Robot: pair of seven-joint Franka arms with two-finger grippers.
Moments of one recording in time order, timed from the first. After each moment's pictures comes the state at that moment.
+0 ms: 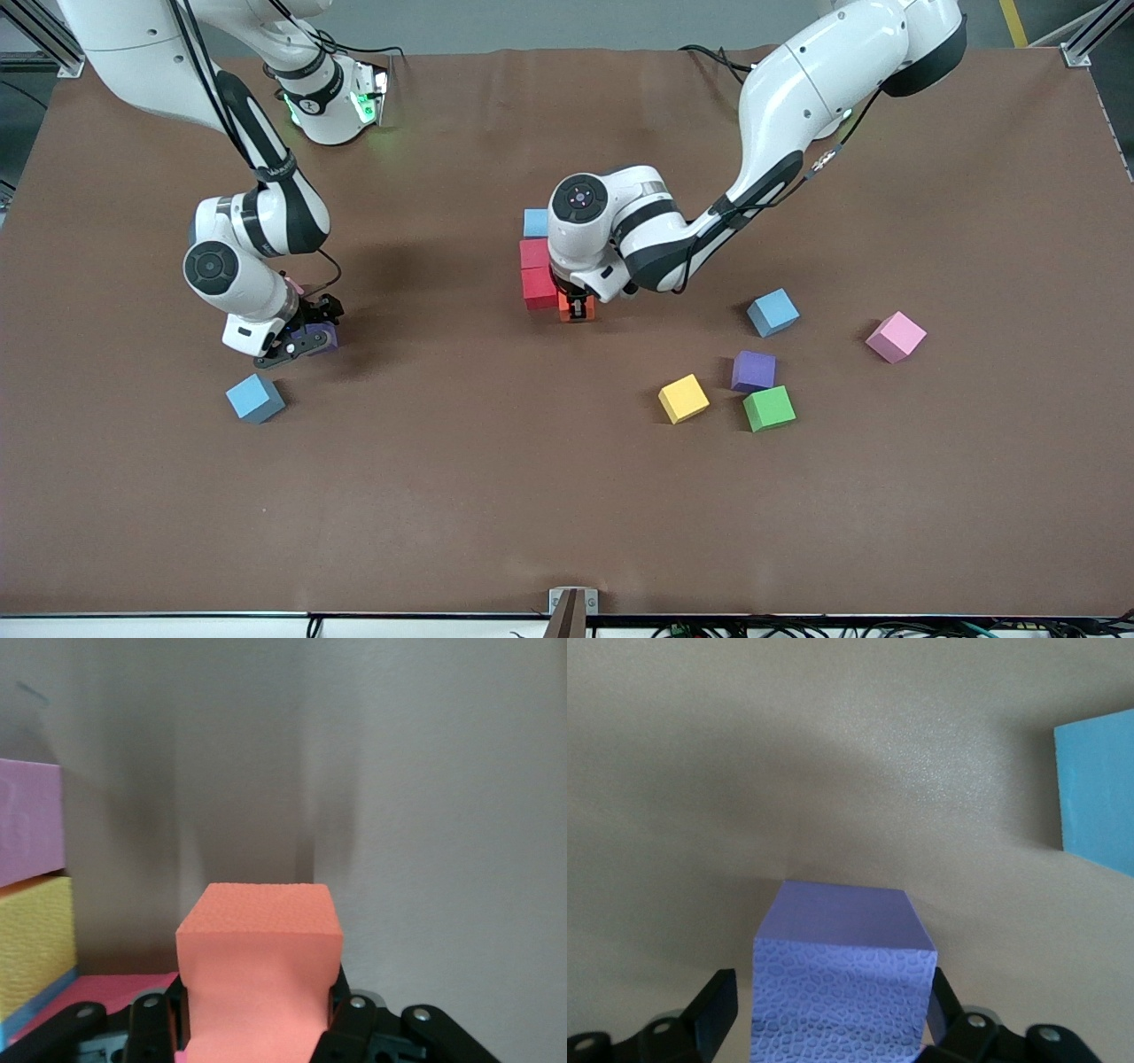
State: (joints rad) left arm -0.24 0.83 -0.76 -1.61 0.62 2.20 -2.80; right arm 0.09 0.36 0.00 -2.26 -0.11 2.53 -0.25
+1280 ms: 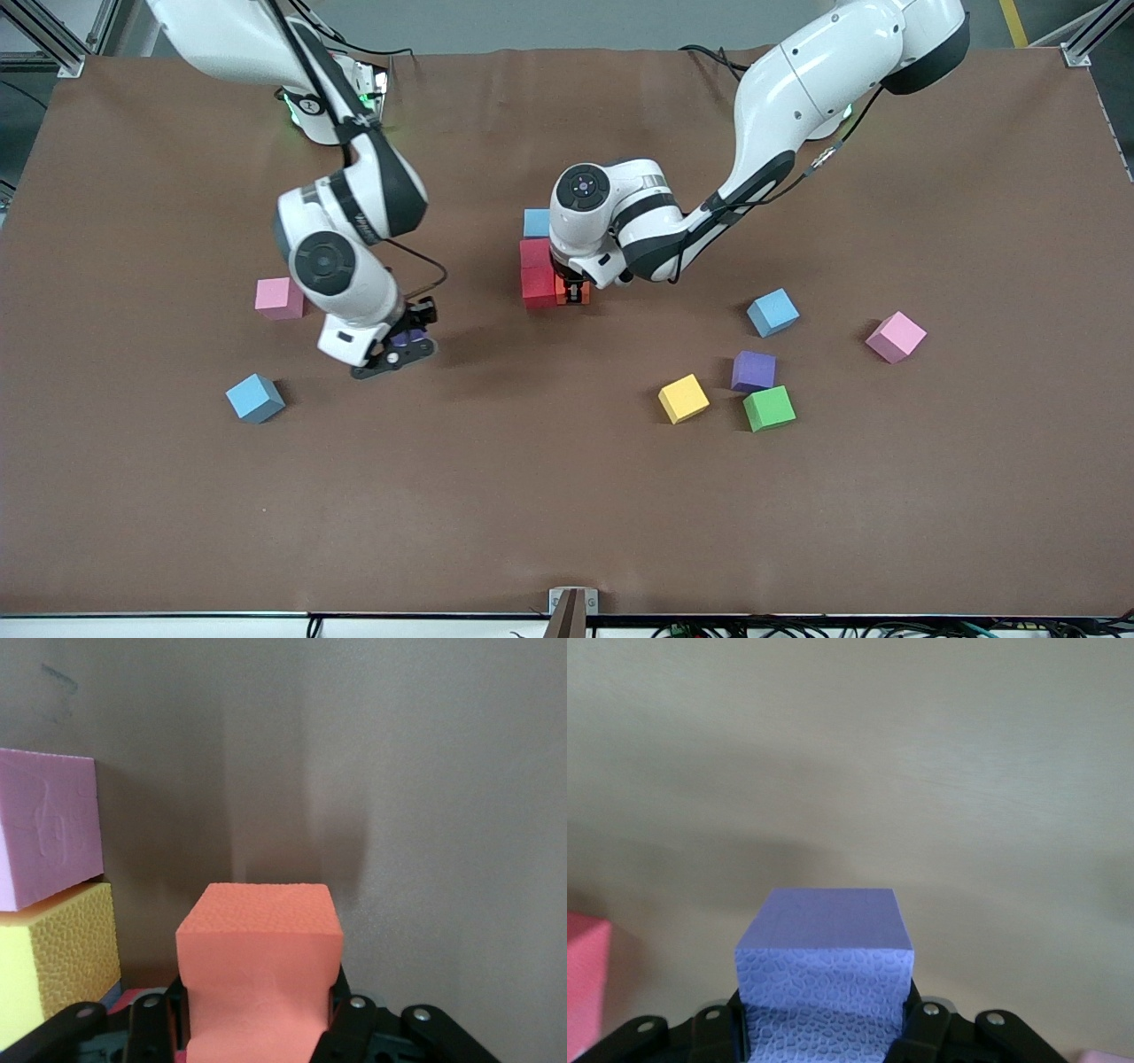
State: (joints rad) left arm -0.23 0.83 -0.76 -1.71 0.62 2.30 -2.80; right arm 0.44 0.44 0.03 -1.80 -0.01 2.12 0.14
